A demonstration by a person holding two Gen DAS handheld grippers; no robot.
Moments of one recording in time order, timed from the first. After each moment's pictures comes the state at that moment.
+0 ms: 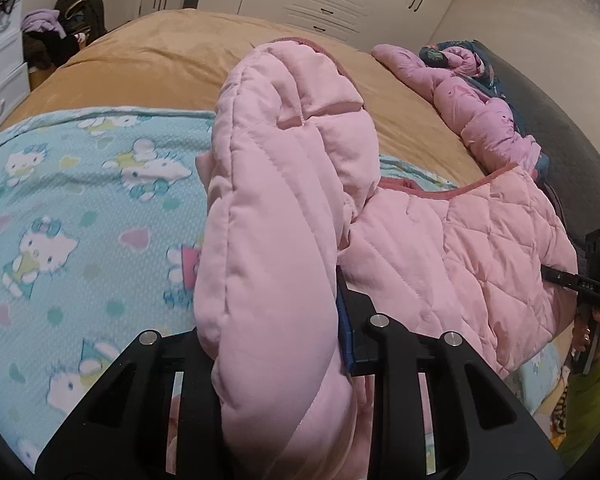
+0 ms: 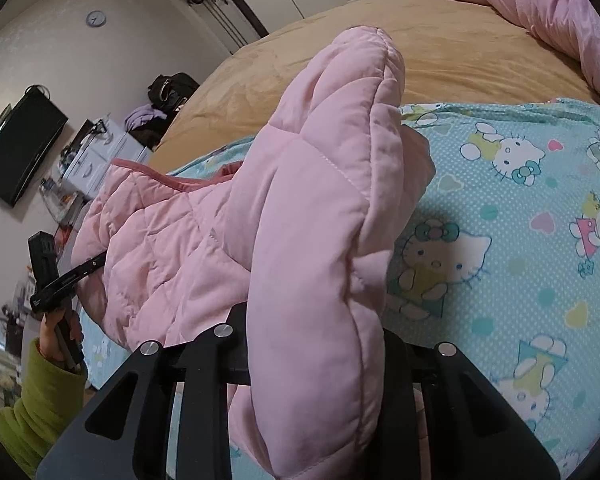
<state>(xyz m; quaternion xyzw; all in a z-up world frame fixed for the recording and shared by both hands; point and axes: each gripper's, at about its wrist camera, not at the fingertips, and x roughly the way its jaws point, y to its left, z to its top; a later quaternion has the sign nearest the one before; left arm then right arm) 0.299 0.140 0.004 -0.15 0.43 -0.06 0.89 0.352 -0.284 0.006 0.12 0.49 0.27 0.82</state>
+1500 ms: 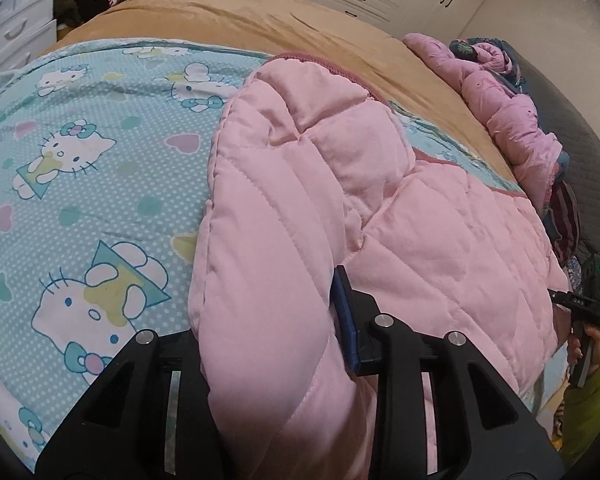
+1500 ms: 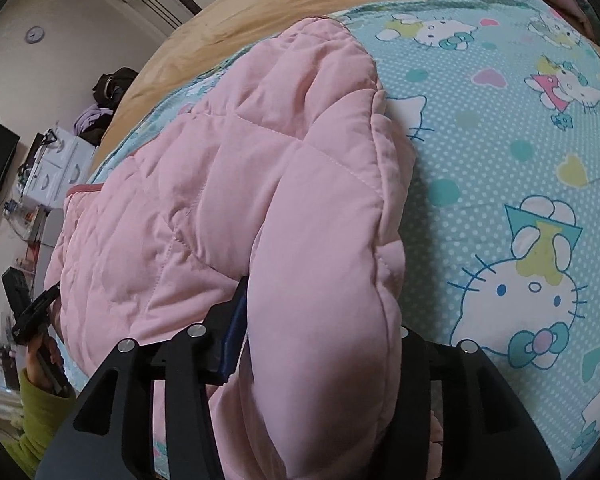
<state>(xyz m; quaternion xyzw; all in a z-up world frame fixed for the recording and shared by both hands) 0.261 0.169 -0.059 -0.18 0.46 -0.02 0.87 0.327 -0.314 -0.082 0.16 0.56 0.18 0.79</state>
